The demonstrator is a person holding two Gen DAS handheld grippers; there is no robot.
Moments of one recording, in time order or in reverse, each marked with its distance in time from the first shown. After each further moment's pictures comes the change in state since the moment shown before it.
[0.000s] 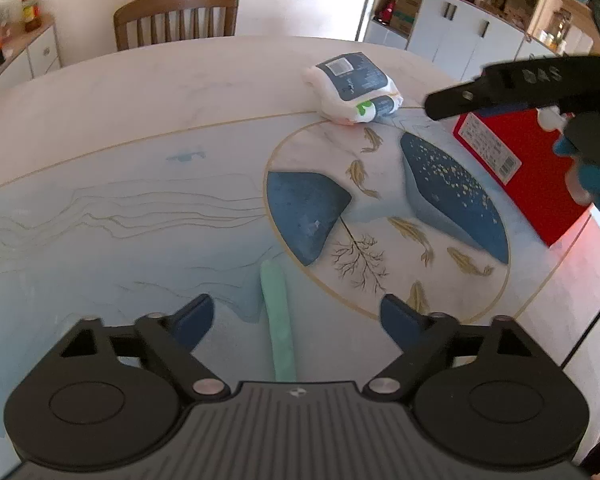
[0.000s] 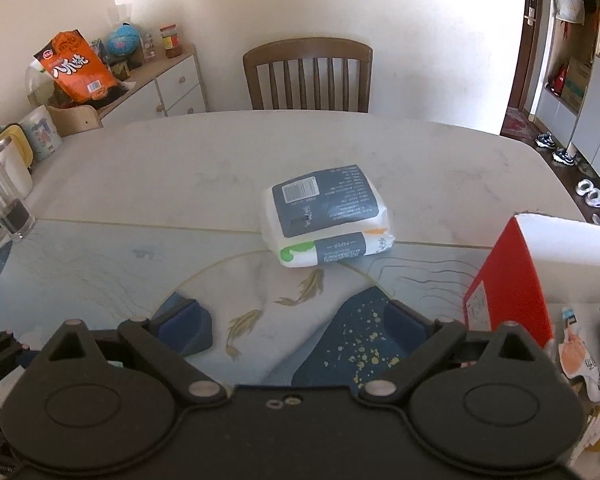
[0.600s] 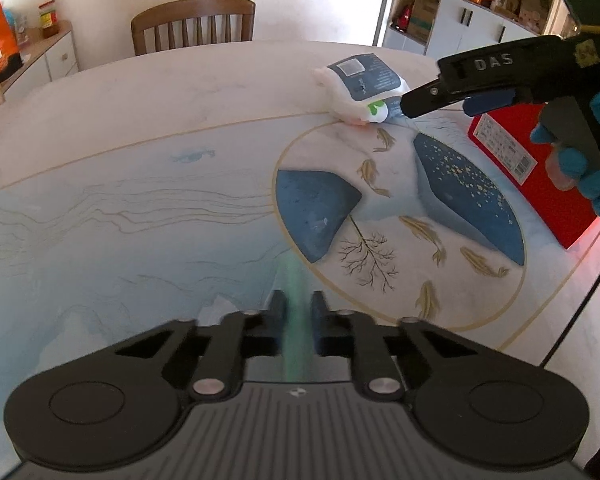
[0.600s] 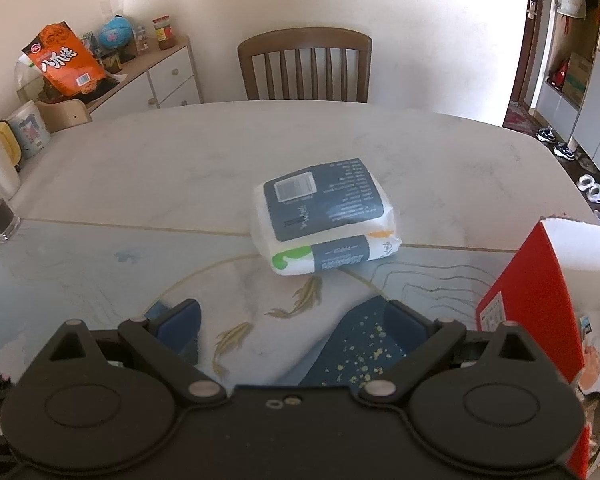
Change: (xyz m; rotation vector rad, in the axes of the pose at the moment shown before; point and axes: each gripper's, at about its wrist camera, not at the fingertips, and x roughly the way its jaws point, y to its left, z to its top) left arm 0.004 -0.009 -0.007 -0.018 -0.028 0.065; right arm 0.030 -0.004 0.008 -0.001 0.021 -0.010
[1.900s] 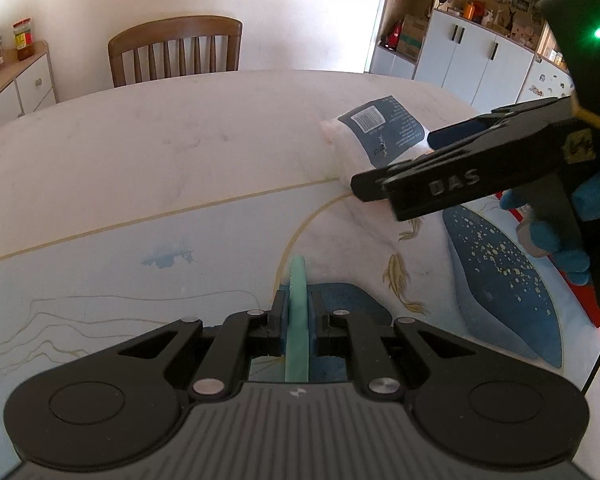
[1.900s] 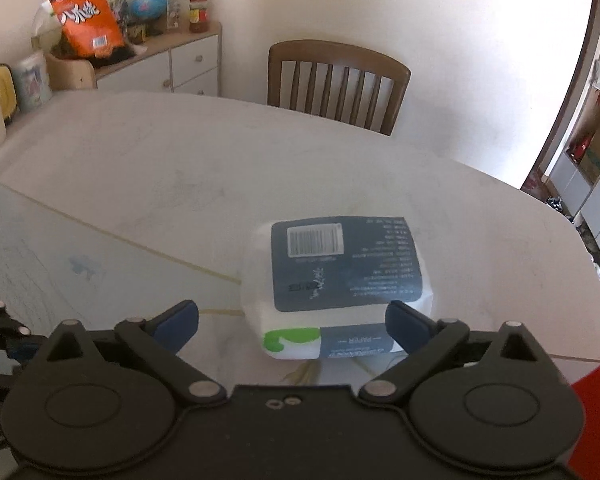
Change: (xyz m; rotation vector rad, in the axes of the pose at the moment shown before) left arm 0.063 0.013 0.072 0.015 -0.061 -0.043; right arm 0.062 0.023 0.024 -0.218 -0.045 -0.059
